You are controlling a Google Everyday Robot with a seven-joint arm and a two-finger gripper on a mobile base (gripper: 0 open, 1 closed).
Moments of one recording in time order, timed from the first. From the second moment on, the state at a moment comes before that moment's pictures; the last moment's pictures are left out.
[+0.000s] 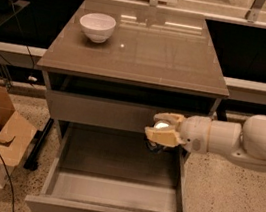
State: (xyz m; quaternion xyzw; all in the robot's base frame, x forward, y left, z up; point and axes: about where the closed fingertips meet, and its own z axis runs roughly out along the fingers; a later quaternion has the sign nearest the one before) arm 0.524 -0.083 0.763 -0.41 0.72 0.36 0.43
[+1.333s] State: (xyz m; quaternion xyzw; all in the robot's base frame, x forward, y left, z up) arm 0.596 -0.126 0.931 -0.48 0.69 0.27 0.47
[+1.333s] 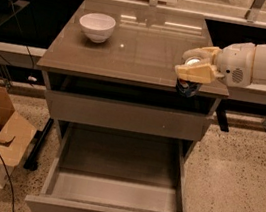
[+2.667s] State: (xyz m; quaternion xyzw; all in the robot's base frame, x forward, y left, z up) arm 0.703 -0.091 0.927 -0.55 0.65 0.14 0.51
